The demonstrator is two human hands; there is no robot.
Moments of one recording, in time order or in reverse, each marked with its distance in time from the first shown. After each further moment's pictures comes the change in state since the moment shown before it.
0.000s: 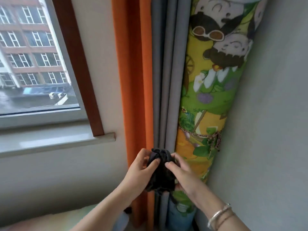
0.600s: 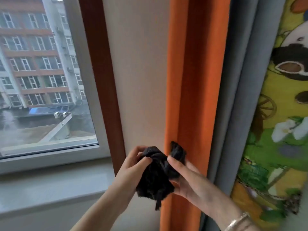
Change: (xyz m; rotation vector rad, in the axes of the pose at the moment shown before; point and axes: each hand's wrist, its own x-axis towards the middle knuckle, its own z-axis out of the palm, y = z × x) left_hand 0.131 0.069 -0.188 -0.192 0.032 0.076; right_hand 0.157 -0.117 0.121 0.412 -0.307 -0.078
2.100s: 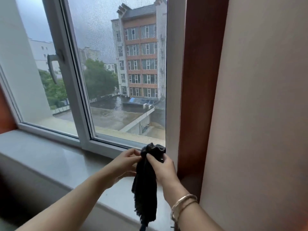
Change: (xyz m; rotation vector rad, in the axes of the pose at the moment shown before) left_hand 0.132 -0.049 -0.256 0.222 0.410 -0.254; right_hand 0.328 0.112 0.132 -0.288 -0.034 0.049
